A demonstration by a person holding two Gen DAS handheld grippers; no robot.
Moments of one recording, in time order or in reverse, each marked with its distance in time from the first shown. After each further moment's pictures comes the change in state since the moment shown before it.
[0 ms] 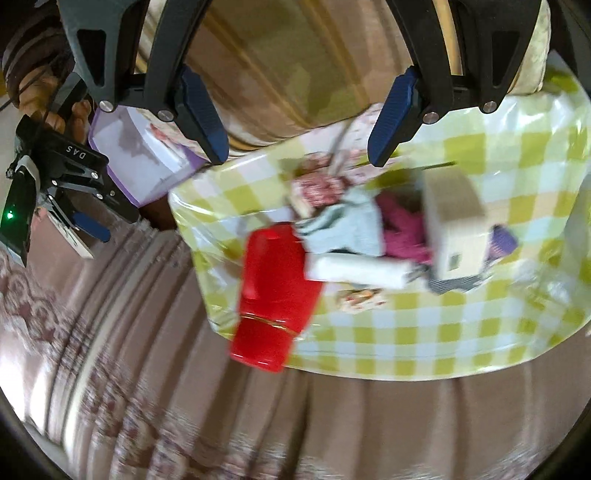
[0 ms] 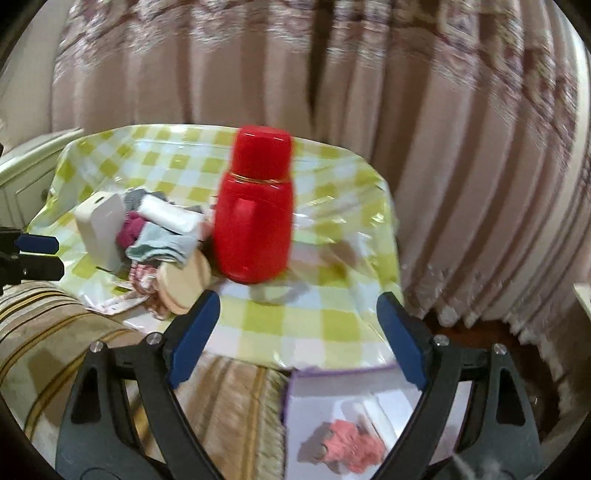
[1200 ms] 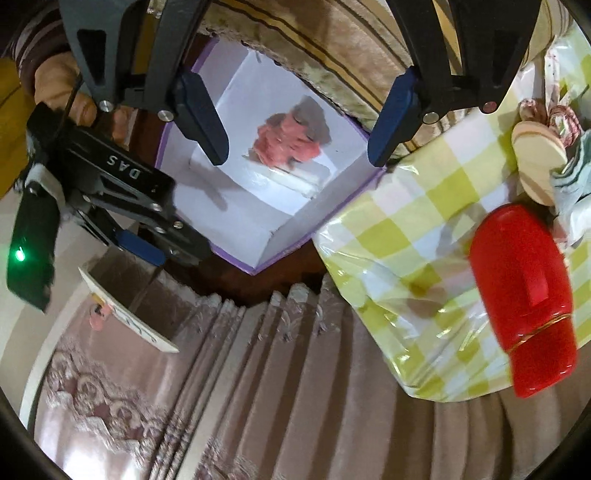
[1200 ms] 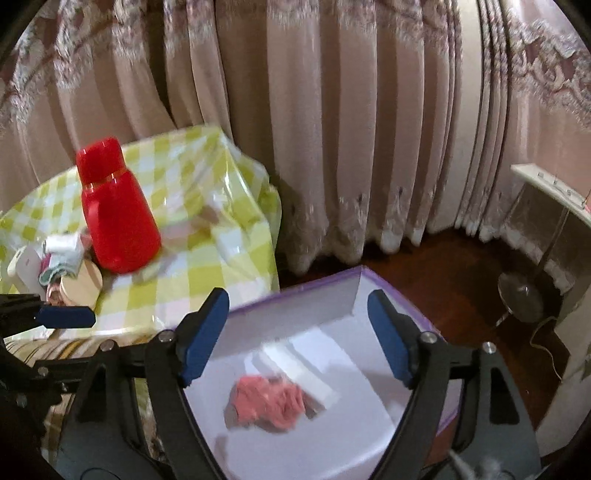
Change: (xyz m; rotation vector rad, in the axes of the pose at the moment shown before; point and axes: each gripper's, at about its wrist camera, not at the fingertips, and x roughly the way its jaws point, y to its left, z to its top) left arm 0.110 -0.229 -0.002 0.333 0.219 -0.266; right arm -0.023 -0.148 -0.082 0.391 0.085 -0.234
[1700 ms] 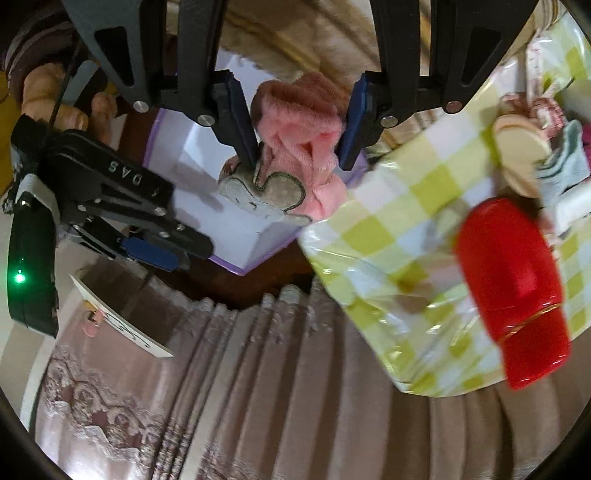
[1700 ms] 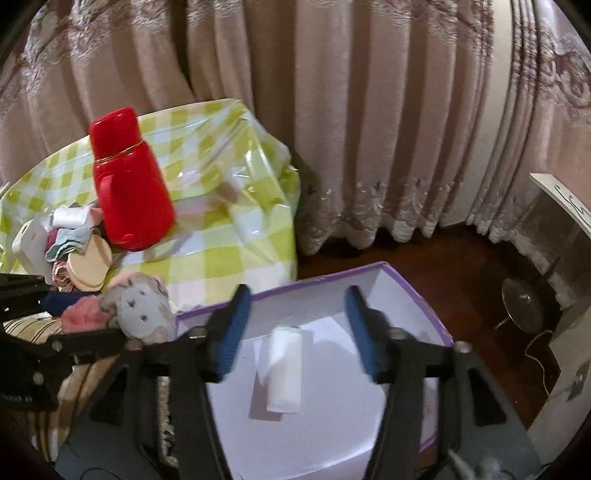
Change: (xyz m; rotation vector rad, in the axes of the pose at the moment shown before) left arm 0.002 -0.002 0.005 0.039 0.035 0.022; right arm 0.012 0.024 0.012 -0.081 0.104 0.033
